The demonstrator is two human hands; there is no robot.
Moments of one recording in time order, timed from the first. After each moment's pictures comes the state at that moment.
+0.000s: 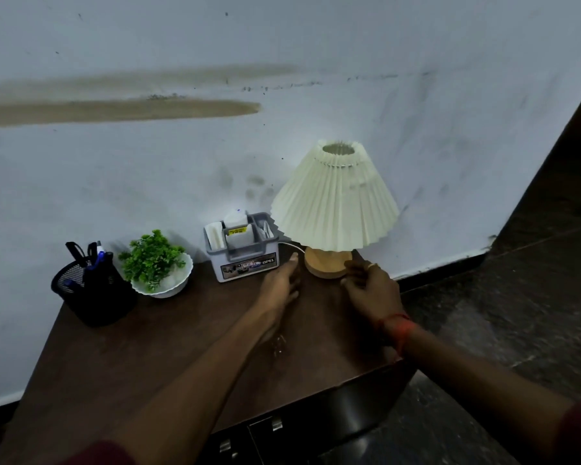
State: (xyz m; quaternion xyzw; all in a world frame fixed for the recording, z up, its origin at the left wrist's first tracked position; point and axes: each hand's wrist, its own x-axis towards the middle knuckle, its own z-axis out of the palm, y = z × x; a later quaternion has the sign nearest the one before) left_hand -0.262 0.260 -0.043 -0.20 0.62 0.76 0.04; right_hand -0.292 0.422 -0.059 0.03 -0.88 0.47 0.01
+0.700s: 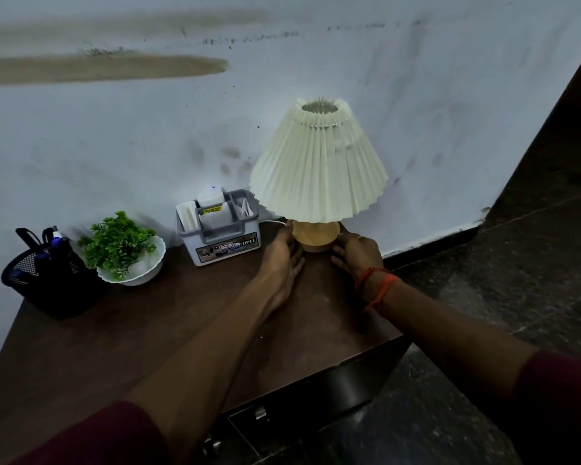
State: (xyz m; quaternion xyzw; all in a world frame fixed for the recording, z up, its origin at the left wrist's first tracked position) left_hand -0.298 0.291 -0.051 -0.21 0.52 0.83 0.04; right_hand -0.354 0.412 -0.090 -0.16 -0.68 0.71 -0.10
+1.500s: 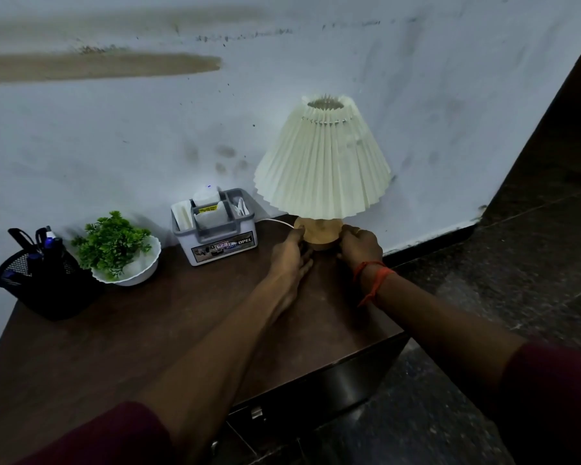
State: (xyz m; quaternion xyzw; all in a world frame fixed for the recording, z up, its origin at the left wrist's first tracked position) left_hand -0.303 0.307 -0.057 -0.24 0.52 0.82 0.03; right_hand -0.347 0.415 -0.071 -0.14 -0.79 0.60 -0.04
